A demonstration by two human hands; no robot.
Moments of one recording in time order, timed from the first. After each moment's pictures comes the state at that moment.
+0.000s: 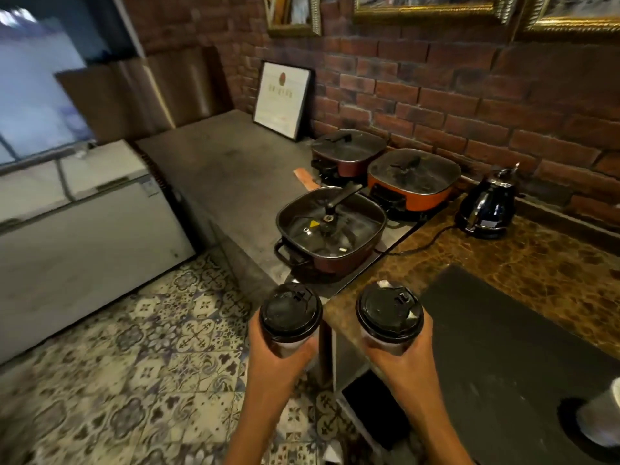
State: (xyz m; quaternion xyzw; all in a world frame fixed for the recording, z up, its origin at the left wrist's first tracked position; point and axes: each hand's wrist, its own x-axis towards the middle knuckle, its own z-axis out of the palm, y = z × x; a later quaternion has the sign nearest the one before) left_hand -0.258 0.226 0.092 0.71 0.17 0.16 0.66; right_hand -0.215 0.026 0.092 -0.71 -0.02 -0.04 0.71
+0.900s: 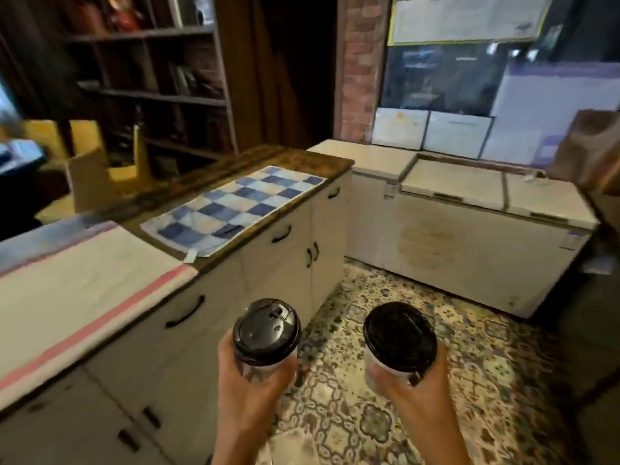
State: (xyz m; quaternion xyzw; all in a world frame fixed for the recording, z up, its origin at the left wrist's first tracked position) left_hand -0.826 0.541 0.147 0.46 0.52 0.60 0.40; right_hand -0.604 0.516 0.148 -0.55 -0.41 0.38 0.62
